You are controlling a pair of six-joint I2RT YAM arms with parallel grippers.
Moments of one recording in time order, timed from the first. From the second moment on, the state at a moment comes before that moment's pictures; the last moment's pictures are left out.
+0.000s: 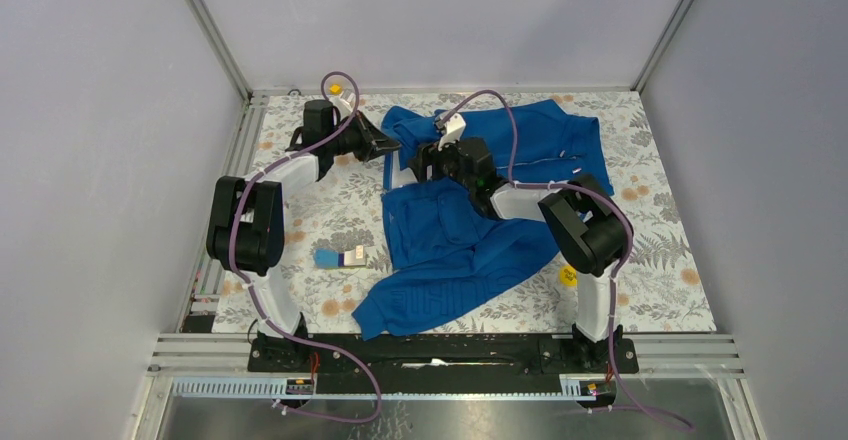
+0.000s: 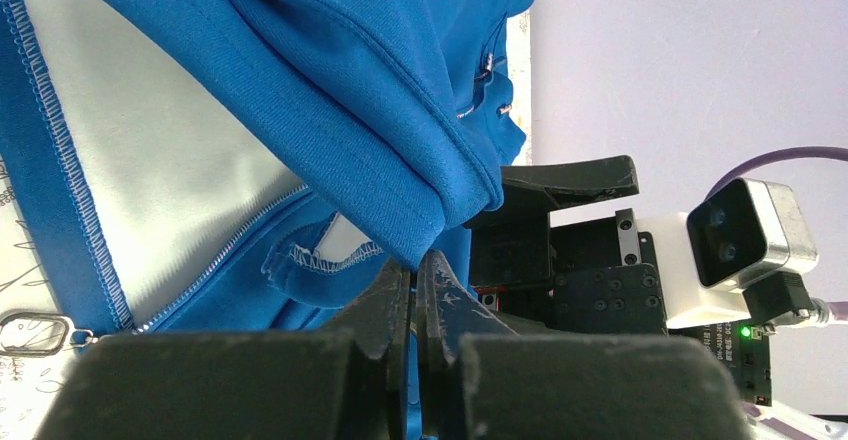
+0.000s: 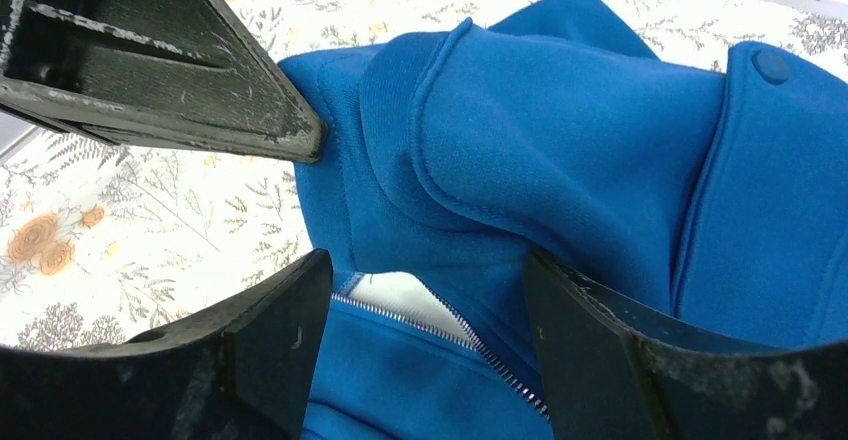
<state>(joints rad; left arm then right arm) -0.14 1.84 1.19 0.17 0.76 -0.88 0.63 1.98 1.10 0.68 -0.12 0.19</state>
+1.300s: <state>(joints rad) -0.16 1.87 1.20 -0.09 0.47 -0.81 0.59 1.97 1.10 0.58 -0.20 0.41</state>
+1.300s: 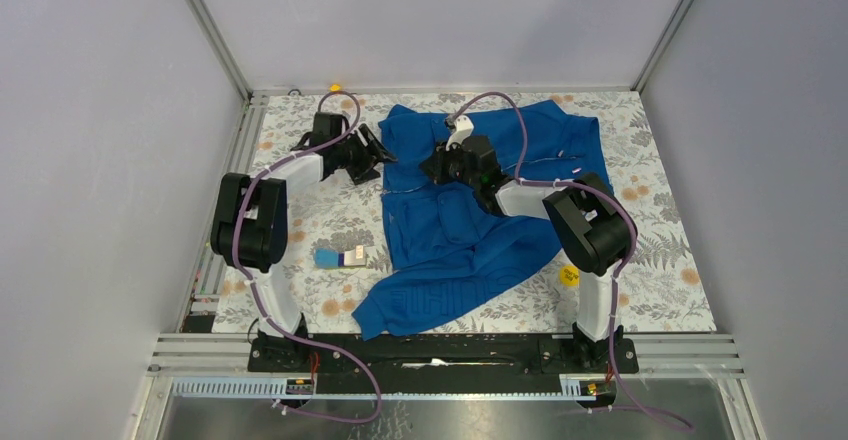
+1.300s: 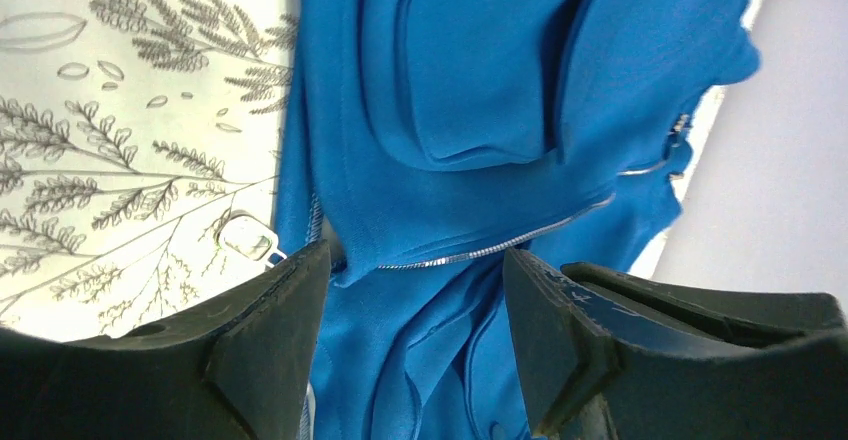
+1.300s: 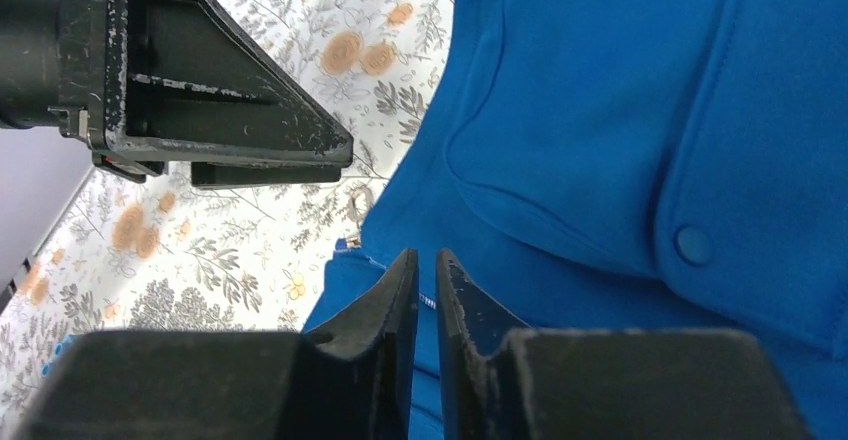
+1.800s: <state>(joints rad) -0.22 2.00 1.28 -0.21 0.39 -0.76 0.59 1.97 1.10 0.53 -0.20 0.40</state>
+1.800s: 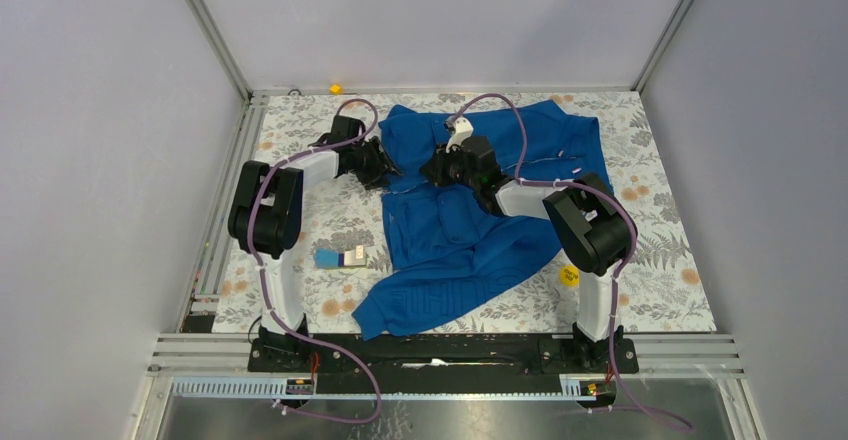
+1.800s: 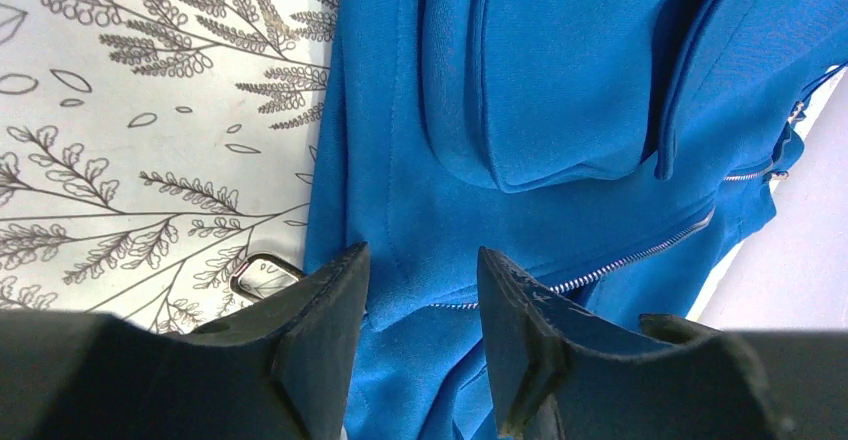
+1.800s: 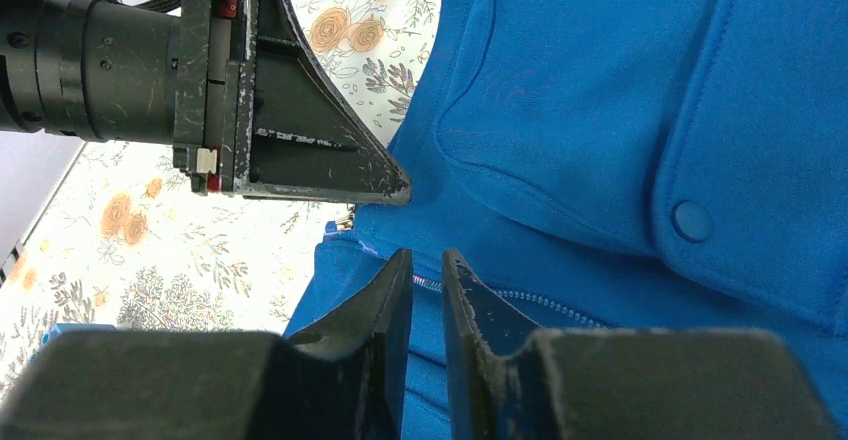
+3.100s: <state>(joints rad) -0.17 1.95 1.23 -0.26 0.46 -0.84 0.59 2.01 1.11 0.59 -0.38 0.28</state>
